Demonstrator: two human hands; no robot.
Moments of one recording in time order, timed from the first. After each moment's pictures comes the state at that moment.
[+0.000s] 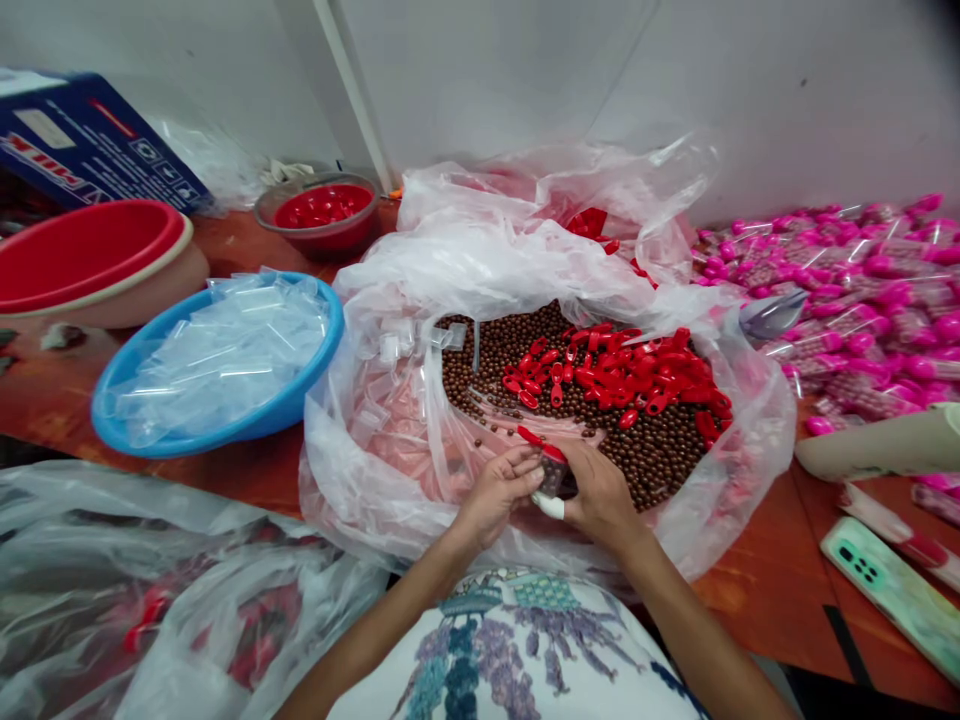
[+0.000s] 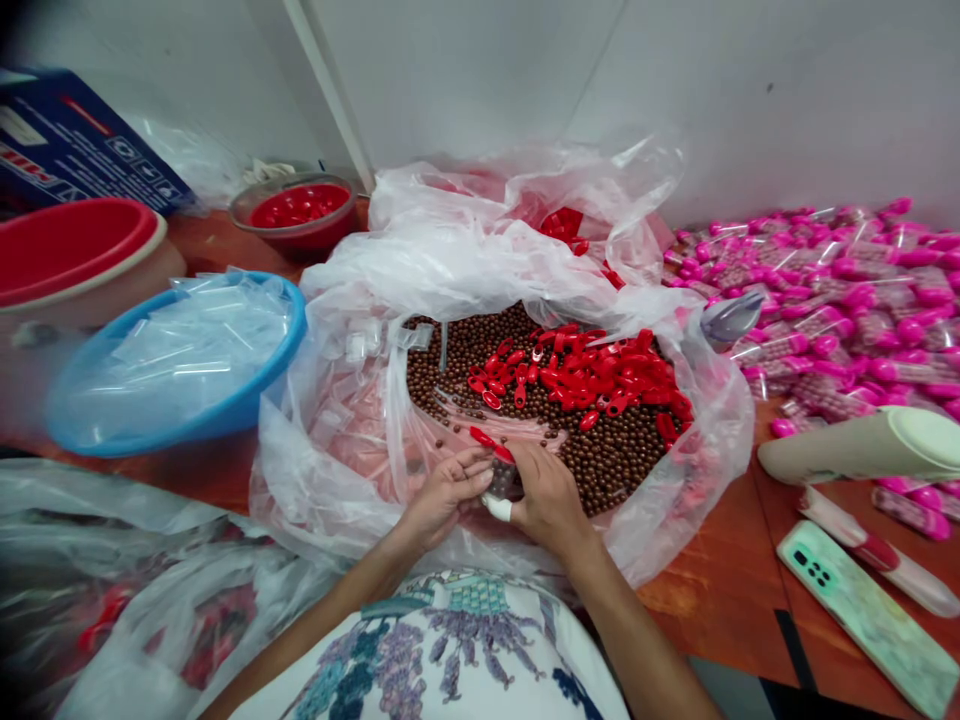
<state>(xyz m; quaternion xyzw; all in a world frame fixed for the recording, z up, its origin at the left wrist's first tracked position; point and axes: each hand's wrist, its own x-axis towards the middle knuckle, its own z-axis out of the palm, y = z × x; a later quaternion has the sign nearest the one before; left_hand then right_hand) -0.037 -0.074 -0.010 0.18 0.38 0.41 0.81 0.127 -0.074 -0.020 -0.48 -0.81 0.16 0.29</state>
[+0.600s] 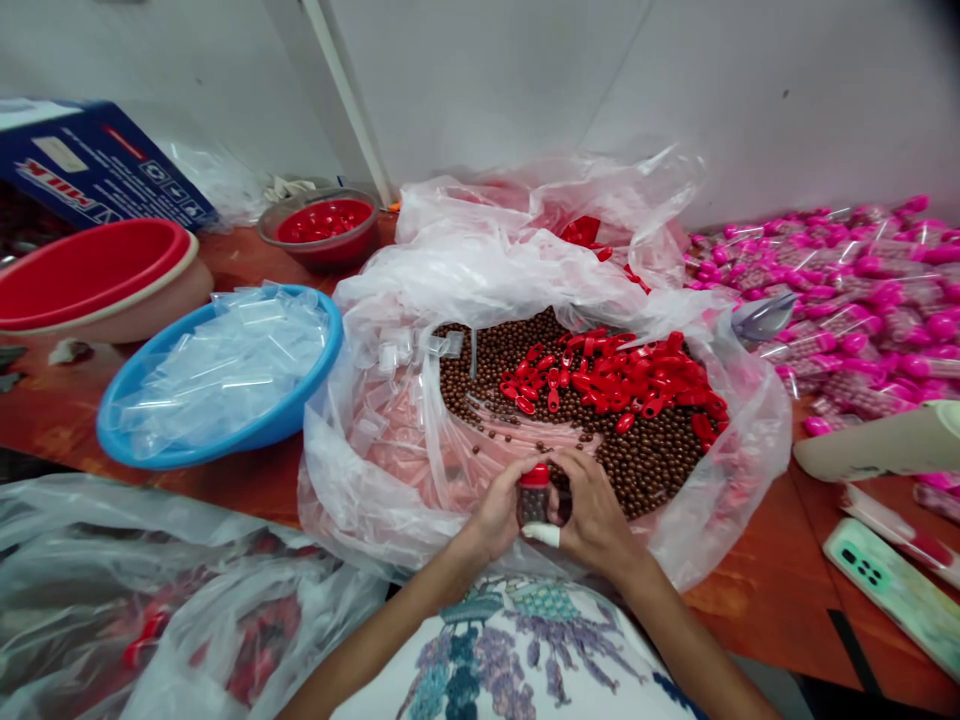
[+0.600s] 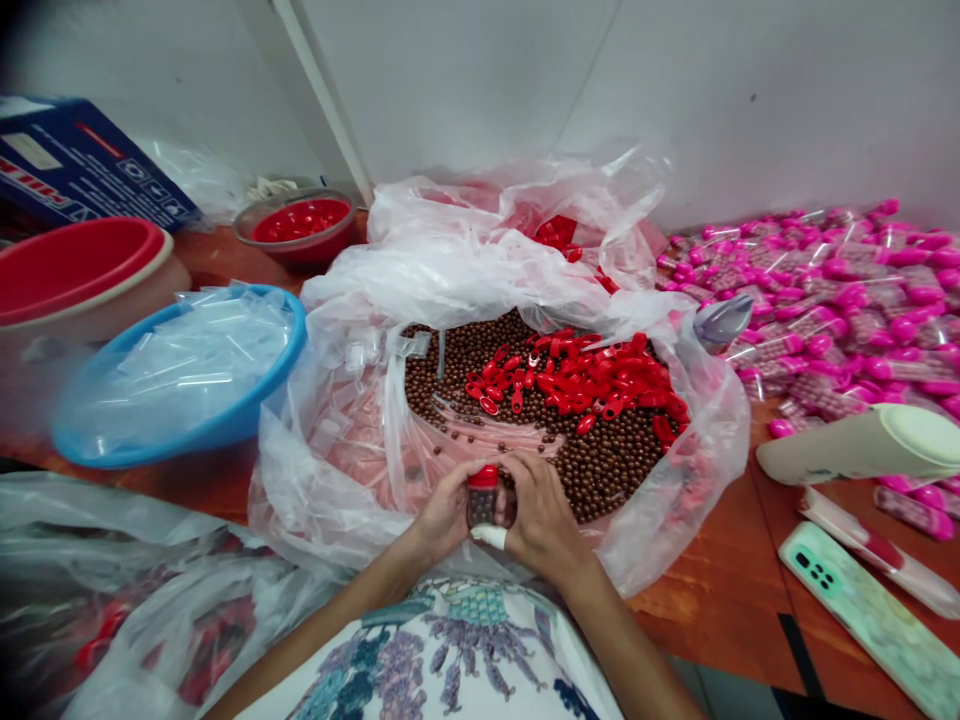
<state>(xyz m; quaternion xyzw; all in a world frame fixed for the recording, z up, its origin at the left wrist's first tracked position) -0.022 -0.074 -0.006 0.12 0.34 0.36 0.86 0.123 -0.096 -0.020 -0.47 -0.81 0.14 0.32</state>
